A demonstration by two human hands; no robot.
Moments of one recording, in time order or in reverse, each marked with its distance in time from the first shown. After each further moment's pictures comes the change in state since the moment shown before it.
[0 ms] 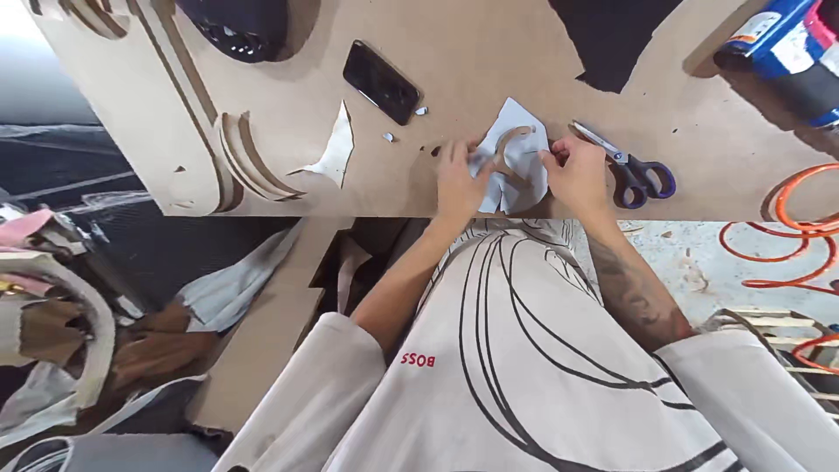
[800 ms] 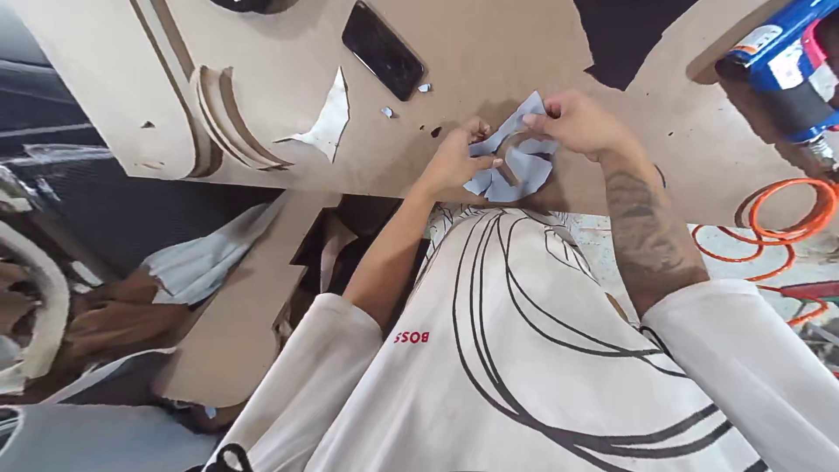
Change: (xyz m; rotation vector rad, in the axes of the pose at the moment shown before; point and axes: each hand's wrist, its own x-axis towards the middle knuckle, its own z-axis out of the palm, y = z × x) left_hand 0.030 -0.013 -0.021 -0.431 -0.456 0.050; right_hand 0.098 -0.029 -0.026 0.188 -0.555 -0.170
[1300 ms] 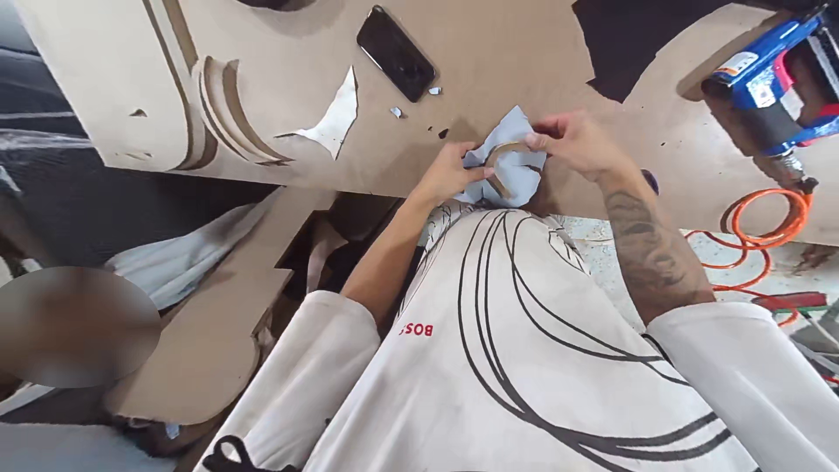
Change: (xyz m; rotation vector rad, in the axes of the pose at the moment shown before) left_hand -0.035 -0.012 -0.005 -0.196 0.067 -0.039; right_hand -0.024 -0.010 0.020 0.161 0.056 -0.068
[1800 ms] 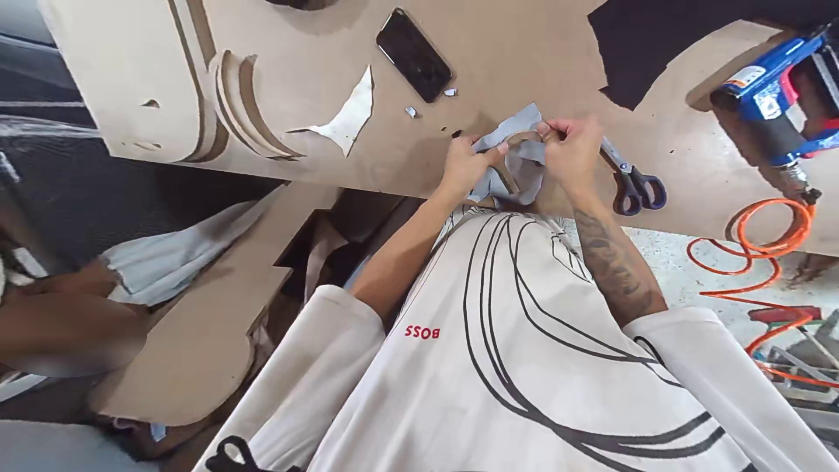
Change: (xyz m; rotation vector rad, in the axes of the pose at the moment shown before) left_hand 0.016 -0.006 0.014 -0.105 0.328 -0.087; right_hand 0.009 0.006 0.055 -0.425 0.618 -0.060
